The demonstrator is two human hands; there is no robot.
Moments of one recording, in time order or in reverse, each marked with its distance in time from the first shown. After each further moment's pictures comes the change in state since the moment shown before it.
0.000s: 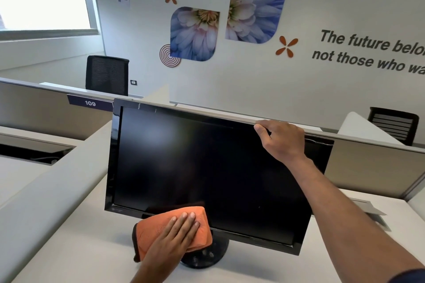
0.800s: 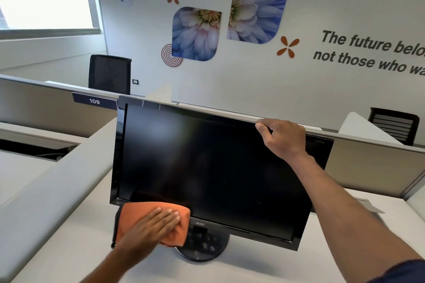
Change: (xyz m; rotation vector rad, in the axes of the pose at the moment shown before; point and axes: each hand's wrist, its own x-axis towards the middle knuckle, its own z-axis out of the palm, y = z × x) left_hand -0.029 -0.062 -0.018 0.072 0.045 0.125; right_hand -0.004 0.000 -0.006 0.017 -0.015 0.003
